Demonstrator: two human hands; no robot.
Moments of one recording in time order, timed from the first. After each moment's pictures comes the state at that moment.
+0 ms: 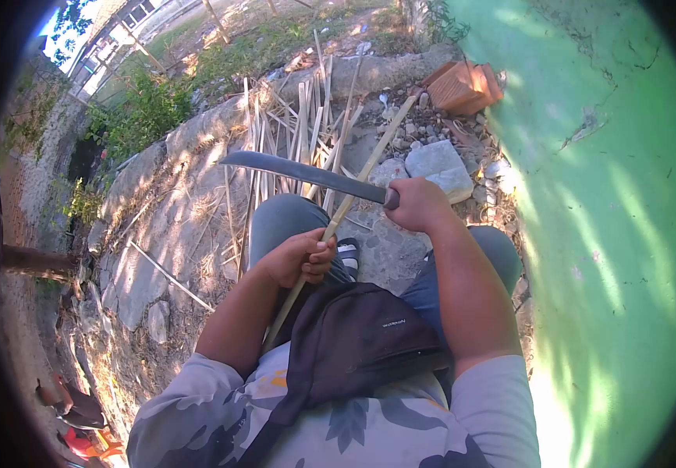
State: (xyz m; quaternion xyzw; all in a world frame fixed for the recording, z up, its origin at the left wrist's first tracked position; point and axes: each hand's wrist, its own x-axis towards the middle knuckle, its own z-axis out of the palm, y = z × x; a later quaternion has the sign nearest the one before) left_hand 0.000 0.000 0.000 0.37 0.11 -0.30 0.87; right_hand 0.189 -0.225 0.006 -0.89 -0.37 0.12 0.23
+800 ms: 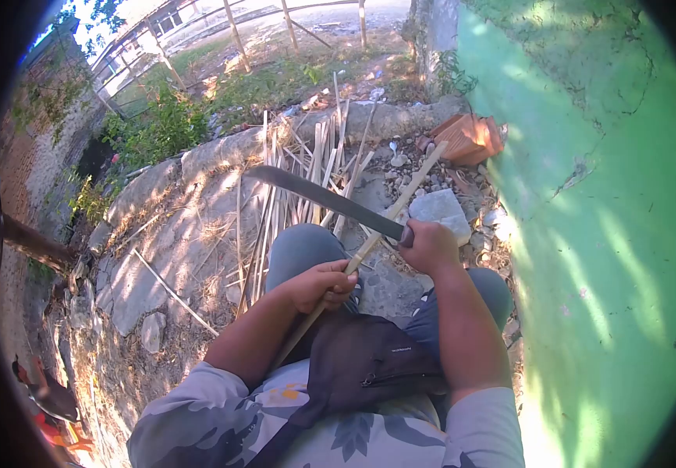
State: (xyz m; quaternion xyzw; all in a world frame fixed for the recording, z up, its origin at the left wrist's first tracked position) left_hand -0.003 -0.022 0.037 0.43 0.10 -0.29 0.85; right_hand 0.167 -0.234 0.033 -0.90 -0.35 -0.03 0.25
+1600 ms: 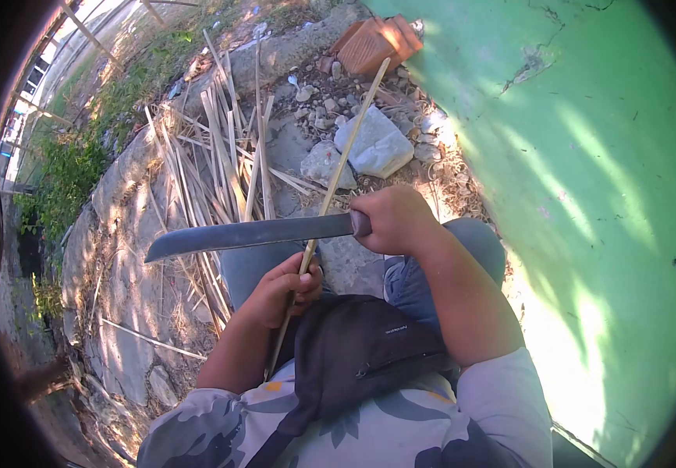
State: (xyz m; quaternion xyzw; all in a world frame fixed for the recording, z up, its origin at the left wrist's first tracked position) left_hand 0.041 -0.016 0.012 0.34 0.12 -0.35 0.86; right_hand 0.177 -0.250 0.047 -0.91 -0.36 0.11 0.21
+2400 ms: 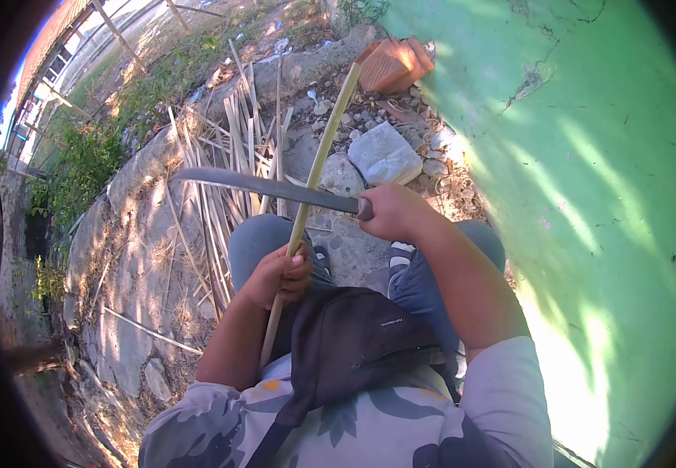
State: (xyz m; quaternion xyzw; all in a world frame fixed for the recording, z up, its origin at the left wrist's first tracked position) left_hand 0.028 0.004 0.004 0.30 0.11 -0.32 0.89; right_hand 0.181 -0.247 0.040 -0.89 -0.32 0.20 0.24
